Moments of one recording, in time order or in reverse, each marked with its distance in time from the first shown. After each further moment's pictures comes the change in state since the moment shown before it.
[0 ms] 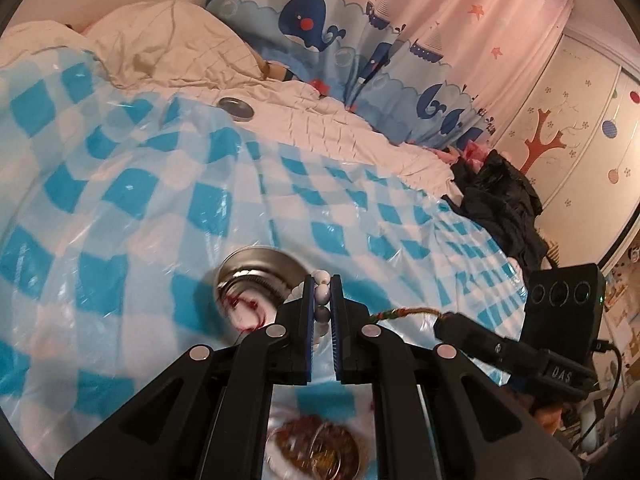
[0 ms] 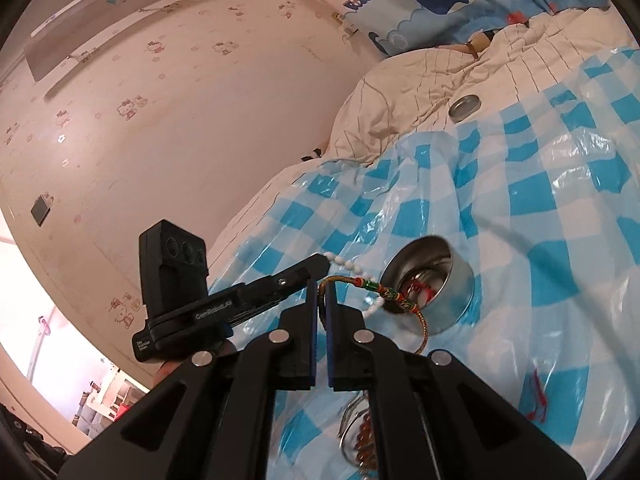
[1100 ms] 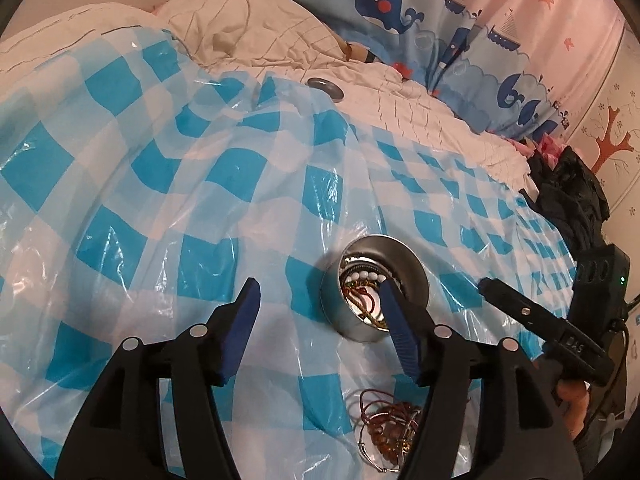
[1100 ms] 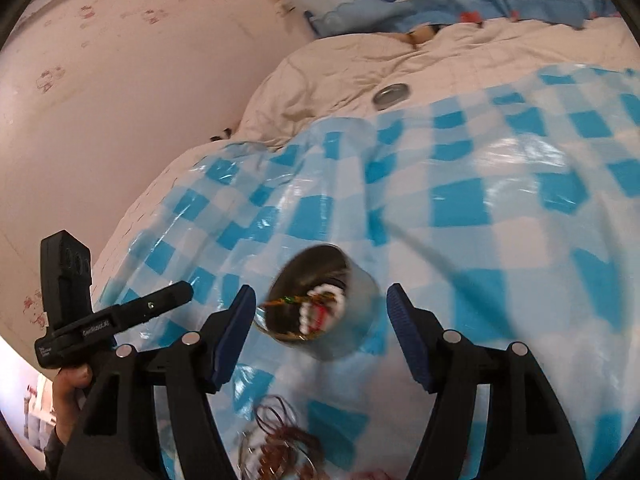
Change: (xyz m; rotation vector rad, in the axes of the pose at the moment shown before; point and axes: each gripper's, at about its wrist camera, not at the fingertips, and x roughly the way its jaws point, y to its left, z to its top) left arm -0.016 0.046 0.003 -0.061 0.087 0.298; right arm 0.035 -0.037 0.020 -0.026 0.073 -0.356
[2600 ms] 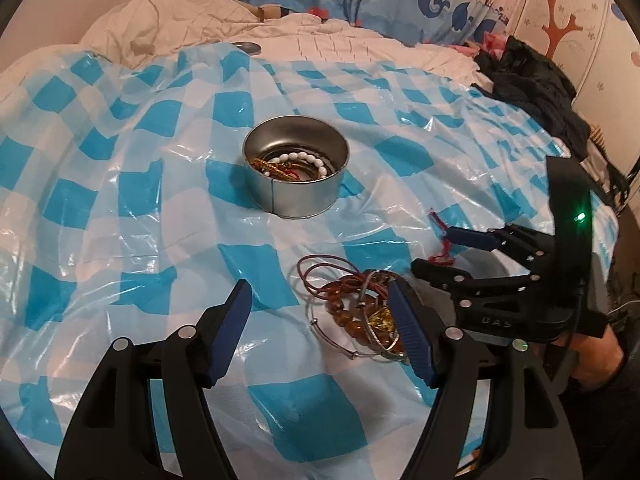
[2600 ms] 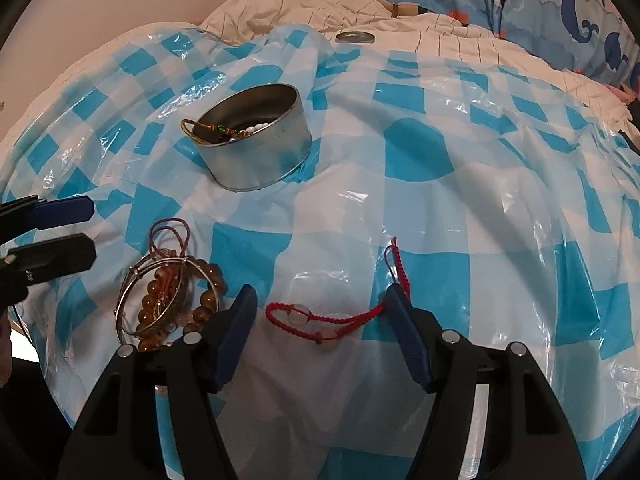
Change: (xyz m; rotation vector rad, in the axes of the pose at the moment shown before) left arm -0.014 -0.060 -0.102 0.337 0.115 -0.005; right arm -0.002 0.012 -0.104 -0.264 0.186 -0.401
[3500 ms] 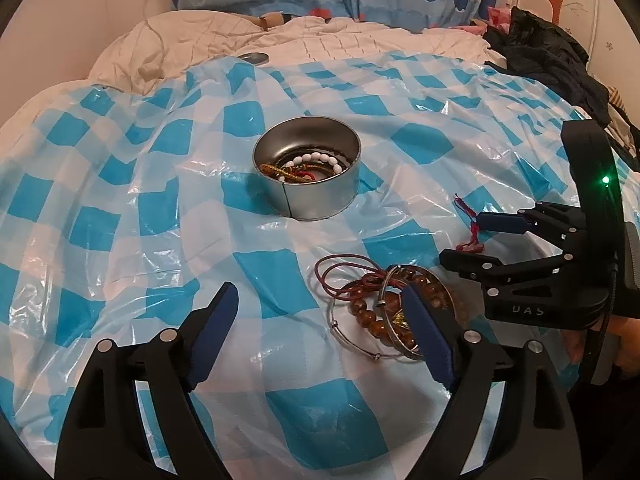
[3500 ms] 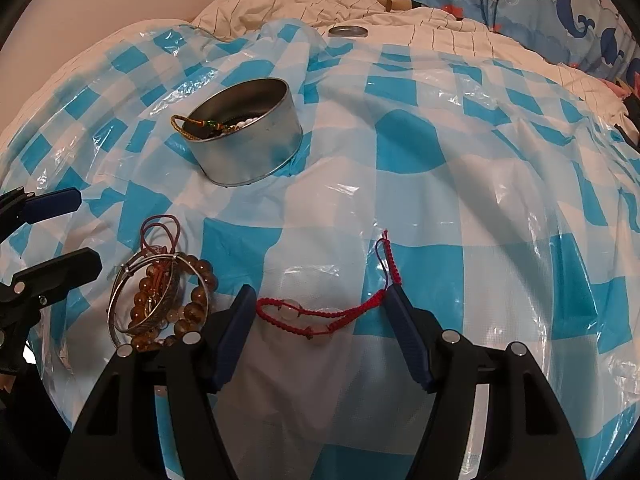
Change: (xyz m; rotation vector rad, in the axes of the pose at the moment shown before) left arm 0.003 -0.015 -0.001 0.098 -0.010 0.142; right arm 0.003 -0.005 -0.002 0.012 0.020 -0.013
